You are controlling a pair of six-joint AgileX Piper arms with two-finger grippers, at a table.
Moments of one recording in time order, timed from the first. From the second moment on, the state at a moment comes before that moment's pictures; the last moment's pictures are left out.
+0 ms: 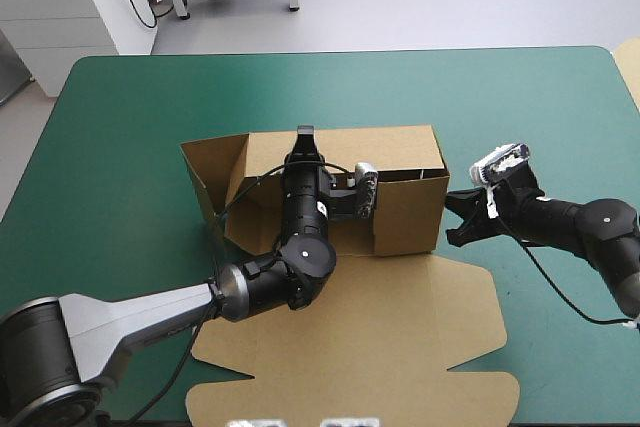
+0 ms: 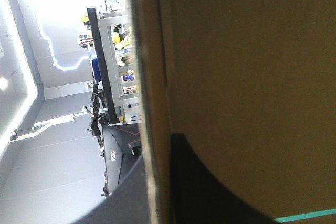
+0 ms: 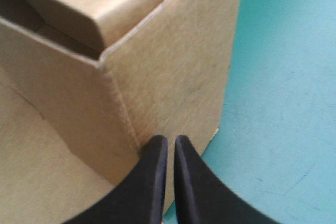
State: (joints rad) left arm -1.05 1.69 -1.16 1.57 0.97 -0.32; right arm -0.04 1.25 -0.78 1.11 0.72 -1.36
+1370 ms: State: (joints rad) left arm -1.05 1.69 -1.16 1.57 0.98 -0.32; right arm 0.32 1.23 -0.78 0.98 0.29 -1.00
